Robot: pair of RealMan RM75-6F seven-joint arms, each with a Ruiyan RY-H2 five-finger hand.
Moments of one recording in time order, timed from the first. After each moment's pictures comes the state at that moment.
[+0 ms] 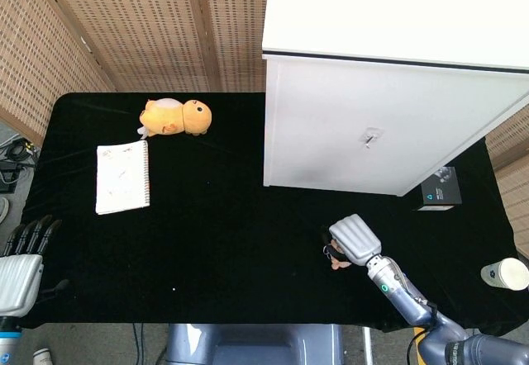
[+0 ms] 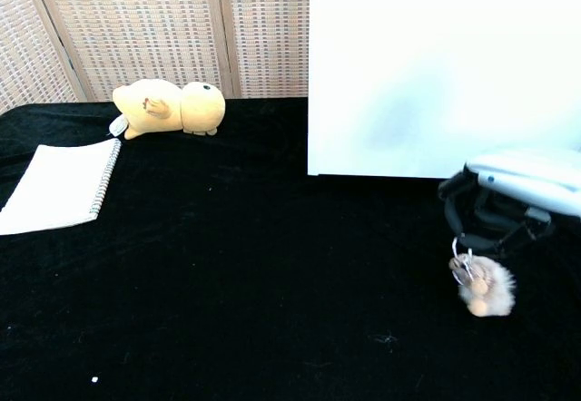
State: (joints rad) left arm -0.01 -1.12 0.02 -1.82 1.49 1.49 0.34; right arm 0.56 -1.43 0.01 -1.49 -1.52 1.07 -0.11
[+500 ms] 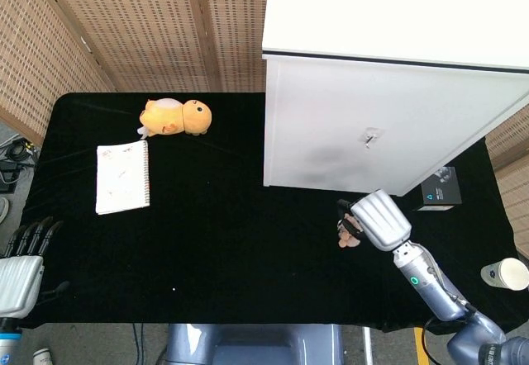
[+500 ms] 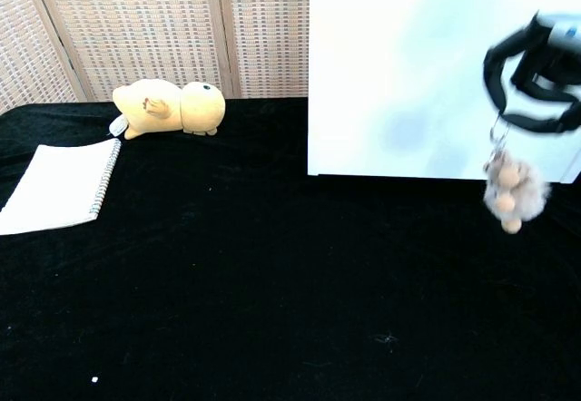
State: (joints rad) left arm -0.01 -1.12 0.03 -1.82 1.49 1.49 0.33; right arm 0.55 -1.19 0.09 -1.66 -1.63 1.24 -0.11
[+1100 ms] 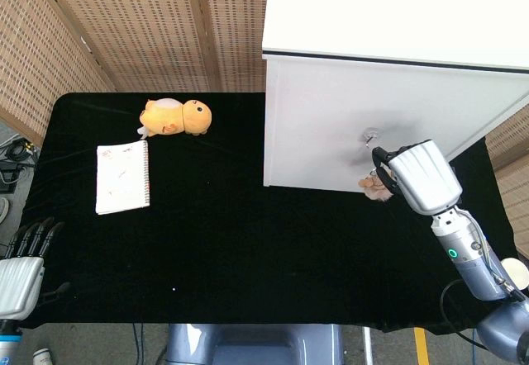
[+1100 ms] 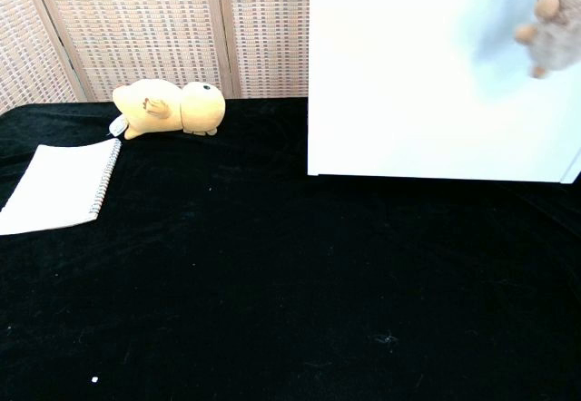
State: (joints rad) left arm -0.01 -1.11 0.04 -1.83 1.51 1.49 0.32; right arm 0.56 -0.94 0.27 -1.79 -1.52 1.28 -0.23
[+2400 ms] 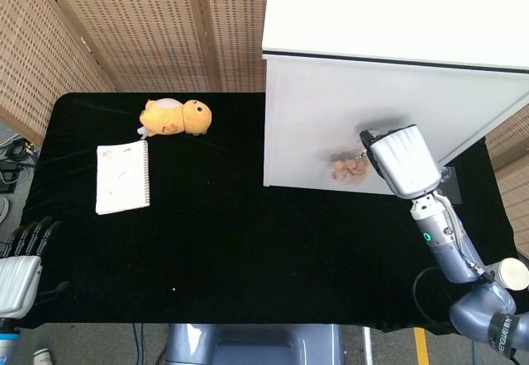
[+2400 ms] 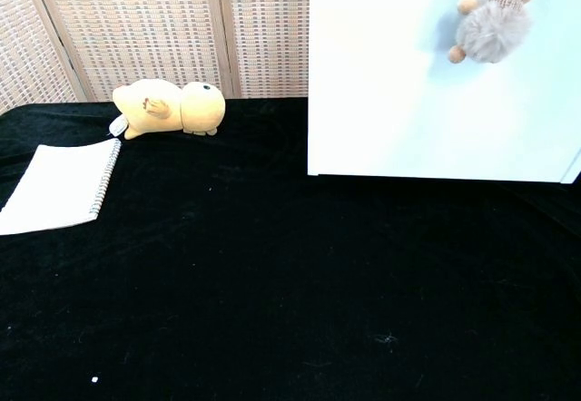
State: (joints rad) left arm -0.01 -1.10 0.03 -1.83 1.49 1.48 0.30; right arm 0.65 -1.04 0.31 -1.77 -1.39 1.24 -0.51
